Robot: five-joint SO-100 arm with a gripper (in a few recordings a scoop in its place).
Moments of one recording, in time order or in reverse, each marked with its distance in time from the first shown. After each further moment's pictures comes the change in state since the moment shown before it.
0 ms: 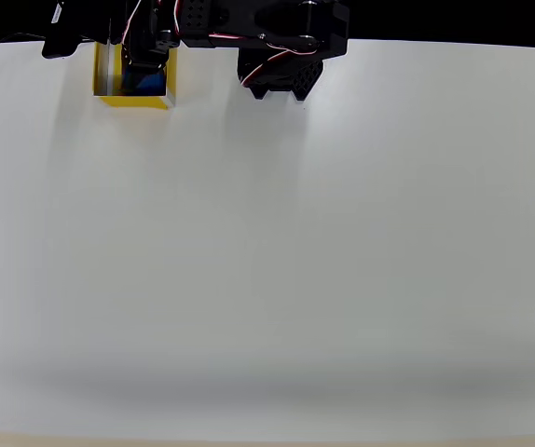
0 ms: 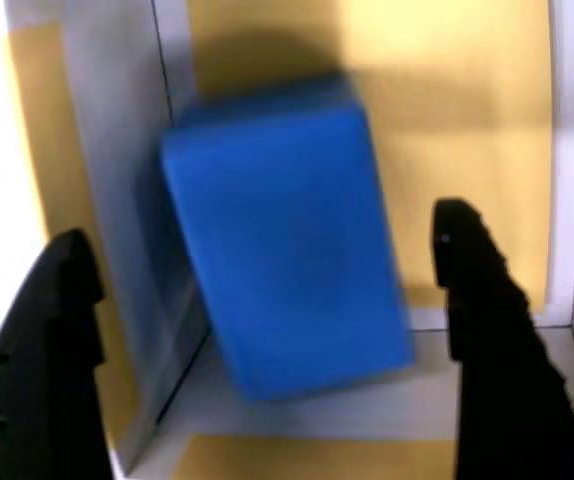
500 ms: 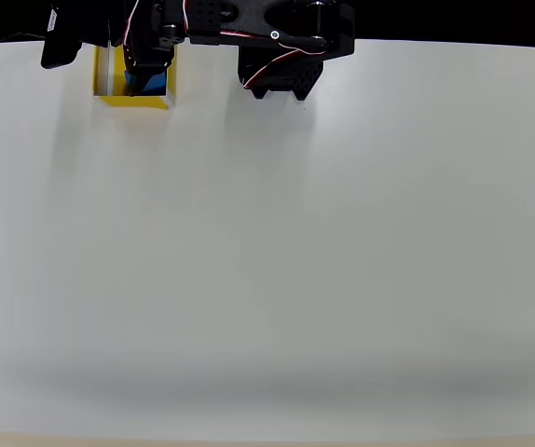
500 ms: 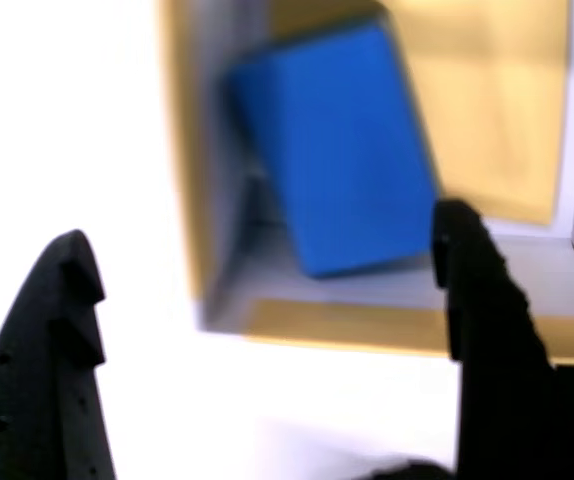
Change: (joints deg) arm -5.4 5.9 -12.7 17.2 -1.8
